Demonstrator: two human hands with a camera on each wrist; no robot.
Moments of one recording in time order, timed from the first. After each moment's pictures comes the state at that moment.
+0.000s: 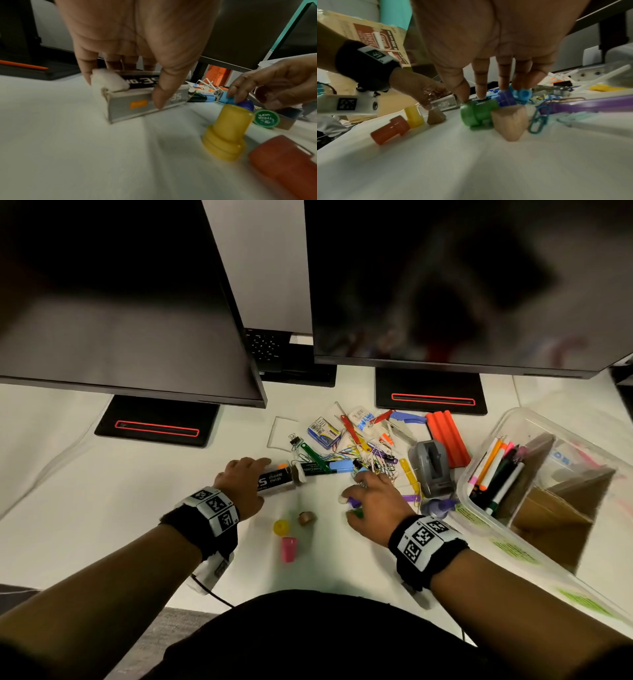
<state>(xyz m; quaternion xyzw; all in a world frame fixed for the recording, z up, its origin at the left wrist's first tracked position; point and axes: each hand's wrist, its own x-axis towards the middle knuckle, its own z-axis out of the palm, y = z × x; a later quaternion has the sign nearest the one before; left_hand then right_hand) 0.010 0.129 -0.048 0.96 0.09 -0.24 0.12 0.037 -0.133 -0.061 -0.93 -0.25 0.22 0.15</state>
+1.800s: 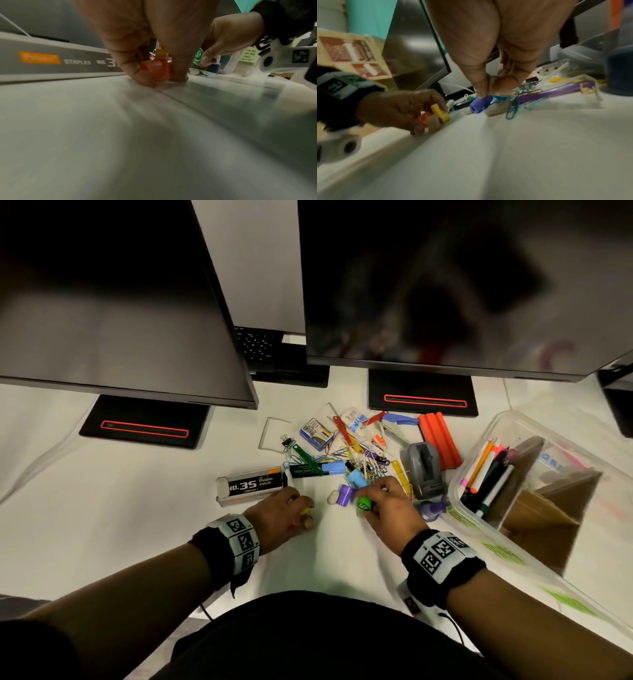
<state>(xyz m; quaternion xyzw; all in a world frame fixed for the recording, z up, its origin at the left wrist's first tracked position) -0.007 0.075 -0.058 0.96 -0.18 -0.17 0.15 0.029 -0.157 -0.059 -0.93 -0.16 0.16 0.29</state>
